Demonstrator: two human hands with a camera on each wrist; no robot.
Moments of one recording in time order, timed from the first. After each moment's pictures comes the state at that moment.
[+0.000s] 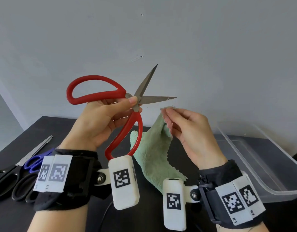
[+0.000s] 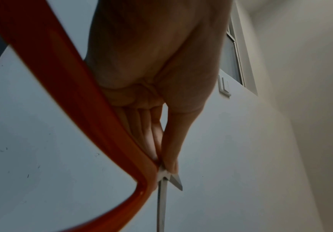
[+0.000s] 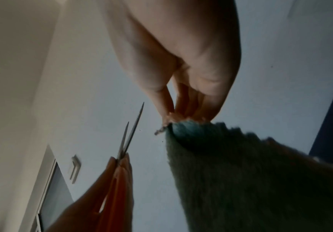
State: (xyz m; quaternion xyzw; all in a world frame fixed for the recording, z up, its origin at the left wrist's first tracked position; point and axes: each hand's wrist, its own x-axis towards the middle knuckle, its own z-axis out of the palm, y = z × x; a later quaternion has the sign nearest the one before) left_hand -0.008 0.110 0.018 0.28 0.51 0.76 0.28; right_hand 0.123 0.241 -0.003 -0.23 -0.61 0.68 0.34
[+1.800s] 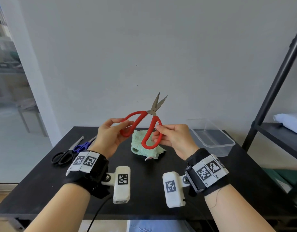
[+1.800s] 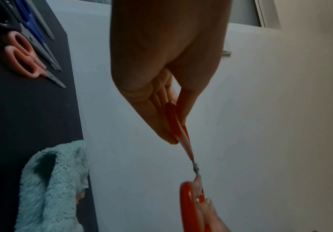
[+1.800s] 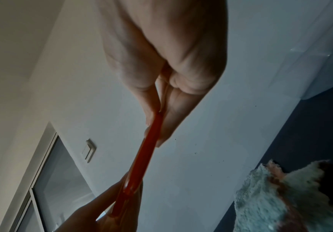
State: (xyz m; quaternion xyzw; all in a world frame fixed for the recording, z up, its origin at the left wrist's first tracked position) left_hand 0.069 0.014 0.023 0.21 0.47 0.81 0.29; right_hand 0.228 0.134 0.036 -0.24 -0.64 0.66 0.30
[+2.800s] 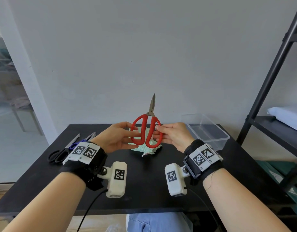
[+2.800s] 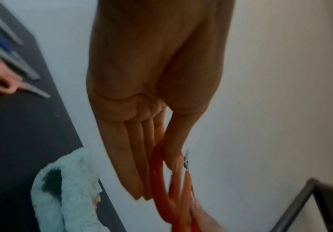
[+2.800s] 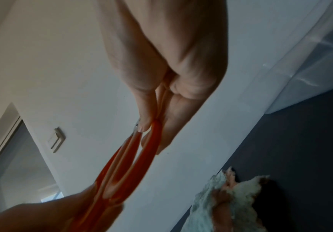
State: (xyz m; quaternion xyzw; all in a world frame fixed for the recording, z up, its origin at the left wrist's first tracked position) left_hand 0.080 0.020 0.032 0.28 0.63 0.58 0.44; right_hand 0.228 0.164 0.019 -0.28 -0.63 0.69 0.25
